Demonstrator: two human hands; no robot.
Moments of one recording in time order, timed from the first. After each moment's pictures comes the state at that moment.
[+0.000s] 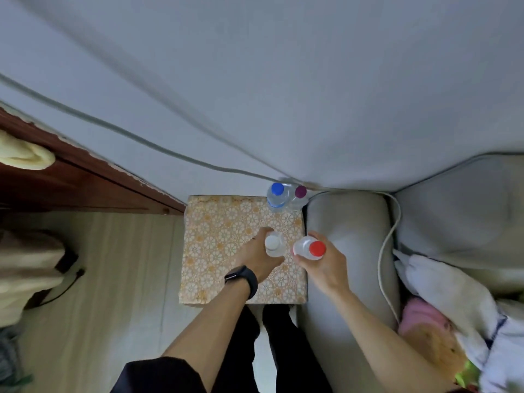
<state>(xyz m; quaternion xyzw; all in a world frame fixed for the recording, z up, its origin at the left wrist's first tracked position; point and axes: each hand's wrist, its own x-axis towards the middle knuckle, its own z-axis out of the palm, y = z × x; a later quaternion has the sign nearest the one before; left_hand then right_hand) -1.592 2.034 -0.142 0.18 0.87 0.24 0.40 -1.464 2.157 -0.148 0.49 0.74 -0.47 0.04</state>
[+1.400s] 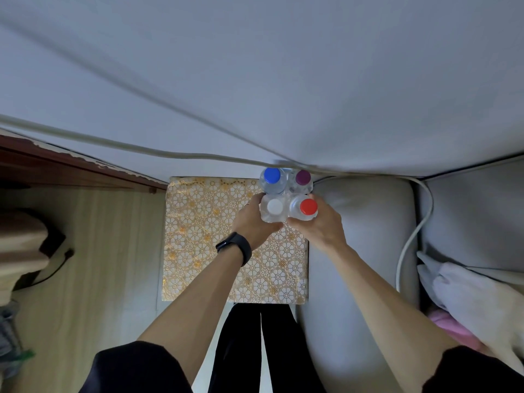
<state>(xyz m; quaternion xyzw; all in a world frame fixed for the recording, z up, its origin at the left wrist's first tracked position) -1.641 2.093 -0.228 0.11 0.86 0.29 0.41 -1.538 2.226 -0.230 0.43 0.76 -0.47 0.10</state>
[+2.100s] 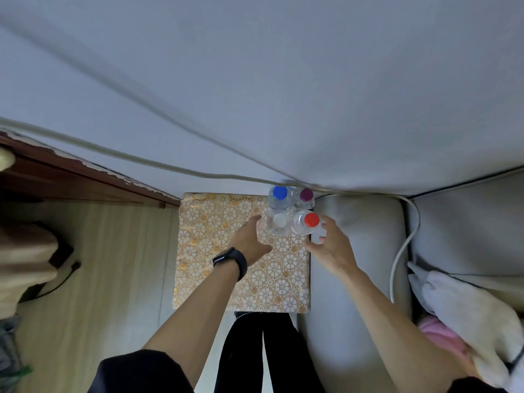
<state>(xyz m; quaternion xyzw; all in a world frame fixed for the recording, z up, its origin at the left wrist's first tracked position) -1.649 2.059 -0.196 0.13 0.85 0.22 0.45 -1.514 2.218 -0.187 0.44 0.75 -0.46 0.16</state>
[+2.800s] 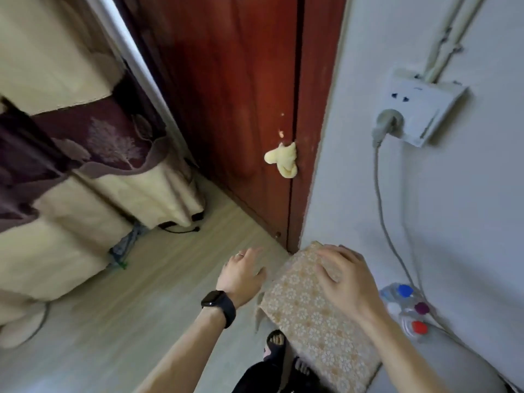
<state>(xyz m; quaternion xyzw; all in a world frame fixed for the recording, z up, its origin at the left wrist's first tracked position) -1.613 1.761 0.033 -0.06 0.95 0.27 0.17 -1.606 2.004 0.067 -0.05 0.93 -0.35 0.04</state>
